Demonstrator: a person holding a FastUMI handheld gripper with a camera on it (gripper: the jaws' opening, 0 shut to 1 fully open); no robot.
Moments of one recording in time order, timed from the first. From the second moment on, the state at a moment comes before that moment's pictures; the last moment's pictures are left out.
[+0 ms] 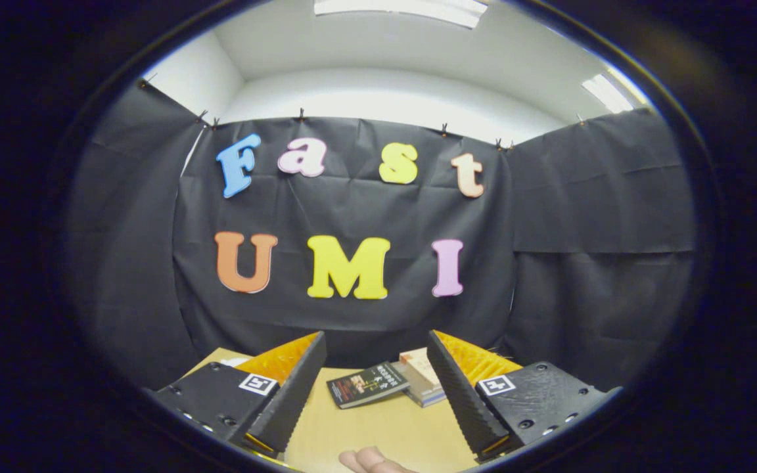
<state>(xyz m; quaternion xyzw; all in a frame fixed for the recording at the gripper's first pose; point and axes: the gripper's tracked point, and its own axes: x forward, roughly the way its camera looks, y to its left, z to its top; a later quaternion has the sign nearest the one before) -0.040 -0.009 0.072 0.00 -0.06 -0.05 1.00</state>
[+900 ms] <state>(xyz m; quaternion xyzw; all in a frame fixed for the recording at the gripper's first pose) -0.073 0.030 0.036 0.02 0.00 0.00 1.00</state>
